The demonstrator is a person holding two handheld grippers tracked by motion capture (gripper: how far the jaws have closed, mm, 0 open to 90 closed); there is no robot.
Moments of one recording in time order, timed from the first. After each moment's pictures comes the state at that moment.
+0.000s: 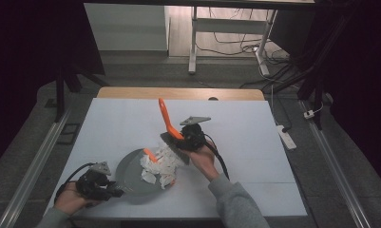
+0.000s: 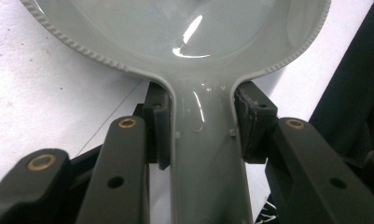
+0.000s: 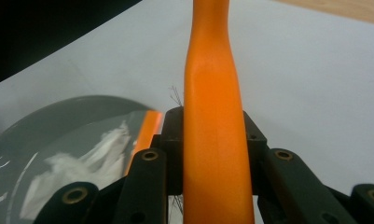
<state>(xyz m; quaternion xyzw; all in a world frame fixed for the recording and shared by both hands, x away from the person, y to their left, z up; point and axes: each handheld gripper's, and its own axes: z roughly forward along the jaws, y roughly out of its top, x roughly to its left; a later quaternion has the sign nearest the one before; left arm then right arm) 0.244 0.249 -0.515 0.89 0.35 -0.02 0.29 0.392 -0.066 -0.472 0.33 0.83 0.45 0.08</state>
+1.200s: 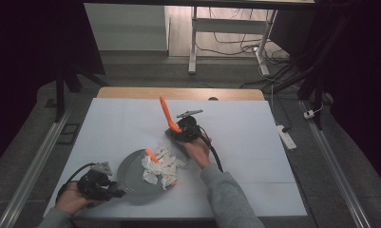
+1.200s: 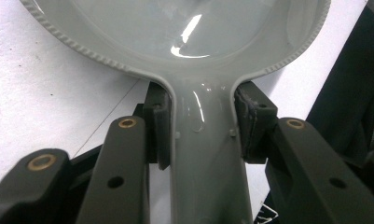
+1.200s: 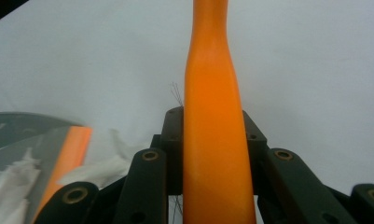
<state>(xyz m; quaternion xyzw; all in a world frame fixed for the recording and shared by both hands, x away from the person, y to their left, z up) 0.245 0.246 -0.516 0.89 0.35 -0.03 0.29 0.440 -0.047 -0.503 0.37 0.84 0.39 0.09</state>
